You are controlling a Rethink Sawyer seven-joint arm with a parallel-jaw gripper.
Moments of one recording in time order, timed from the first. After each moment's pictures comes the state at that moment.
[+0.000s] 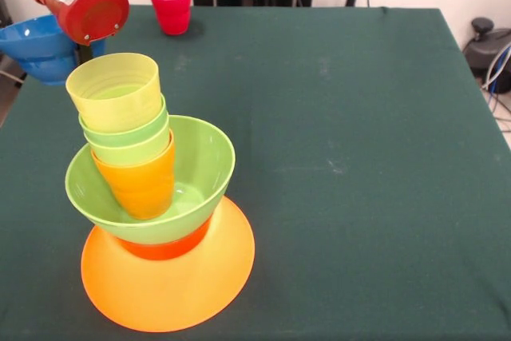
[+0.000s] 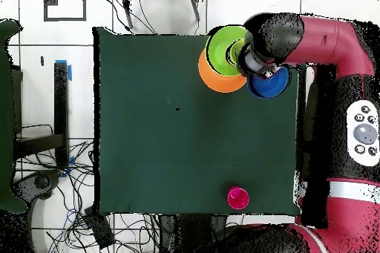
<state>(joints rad) -0.60 -0.53 0.46 0.98 -0.54 1.27 2.47</state>
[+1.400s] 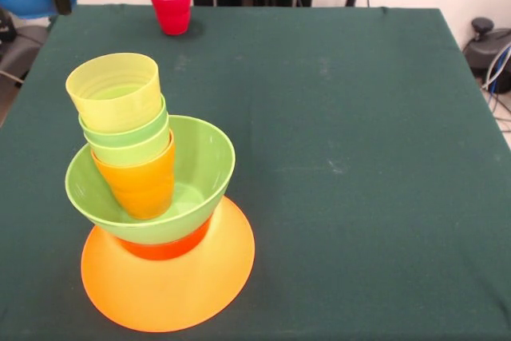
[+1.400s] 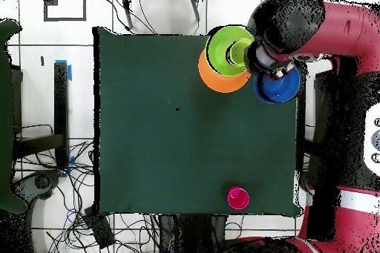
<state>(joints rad) -0.60 -0.59 0.46 0.91 -0.53 1.47 2.47</state>
